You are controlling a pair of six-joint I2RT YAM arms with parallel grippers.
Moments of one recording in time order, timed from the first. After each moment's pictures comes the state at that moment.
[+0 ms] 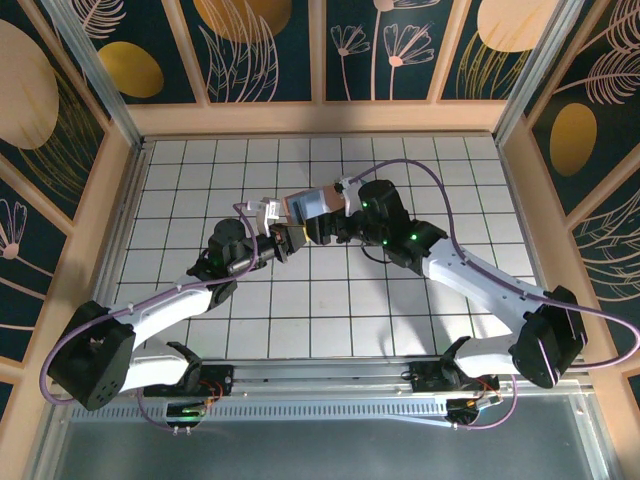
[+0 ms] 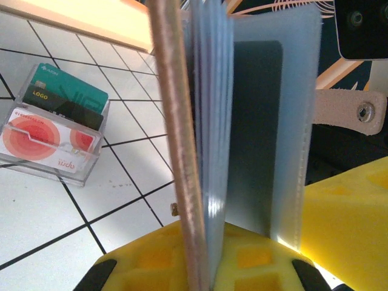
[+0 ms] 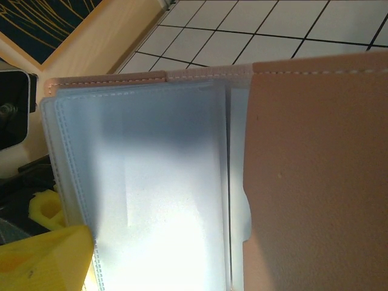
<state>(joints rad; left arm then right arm) -0.60 1.25 0.54 0.58 0.44 -0.69 0.76 1.31 1.03 -0.21 -0.16 0.35</state>
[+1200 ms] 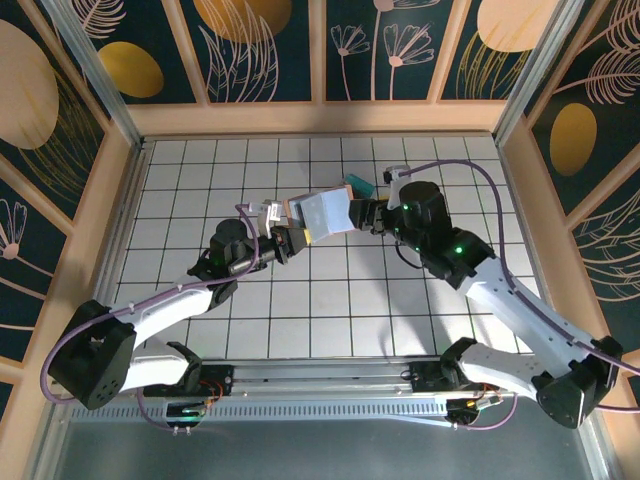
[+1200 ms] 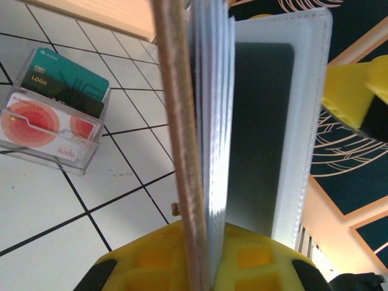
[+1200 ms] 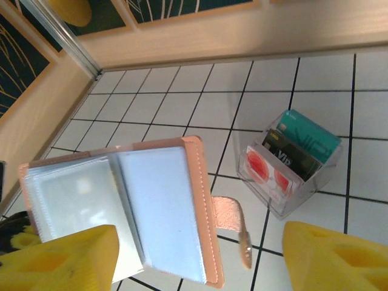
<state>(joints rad) -0.60 1.26 0.54 0.55 0.45 -0.69 0.69 1.06 1.03 -0.40 0.08 0.42</state>
